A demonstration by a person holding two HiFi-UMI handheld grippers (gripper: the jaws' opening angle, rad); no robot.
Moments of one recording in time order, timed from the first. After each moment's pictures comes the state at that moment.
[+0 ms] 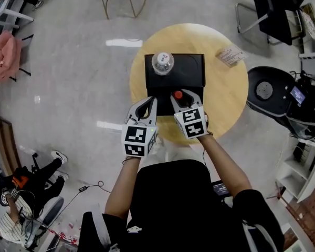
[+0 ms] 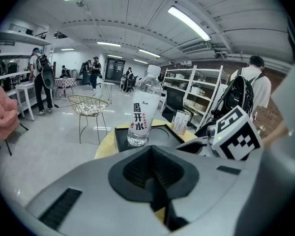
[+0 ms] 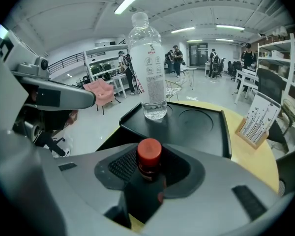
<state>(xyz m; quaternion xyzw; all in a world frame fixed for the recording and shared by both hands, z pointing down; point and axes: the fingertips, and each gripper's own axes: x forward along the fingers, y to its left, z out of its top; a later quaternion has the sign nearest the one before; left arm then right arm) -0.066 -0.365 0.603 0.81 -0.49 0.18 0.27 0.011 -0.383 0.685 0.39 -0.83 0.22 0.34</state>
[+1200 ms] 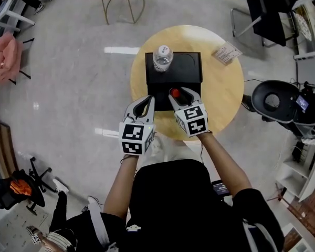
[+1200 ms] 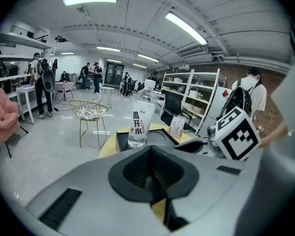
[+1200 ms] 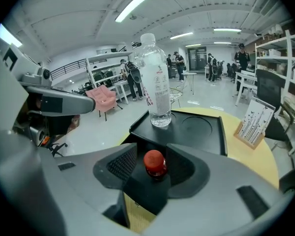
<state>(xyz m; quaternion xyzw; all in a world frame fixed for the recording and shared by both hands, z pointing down) -0.073 -0.339 0.579 0.81 -0.50 0.17 0.25 0.007 -0.362 0.657 0.39 -0.84 0.22 0.30</state>
